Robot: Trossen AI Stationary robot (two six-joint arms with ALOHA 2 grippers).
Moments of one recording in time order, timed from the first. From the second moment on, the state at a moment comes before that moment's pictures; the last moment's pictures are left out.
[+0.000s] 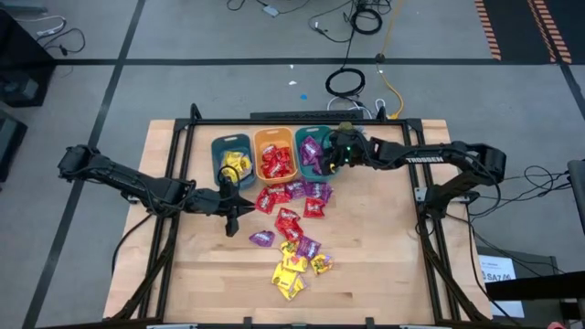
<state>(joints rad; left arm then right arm) -0.26 1.00 0.50 -0.09 -0.29 -0.41 -0.37 1.48 0.81 0.03 0.09 0.47</state>
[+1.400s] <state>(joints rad) -0.26 1.00 0.50 -0.09 -0.29 -0.41 0.08 1.49 0.81 -0.18 0.19 0.57</state>
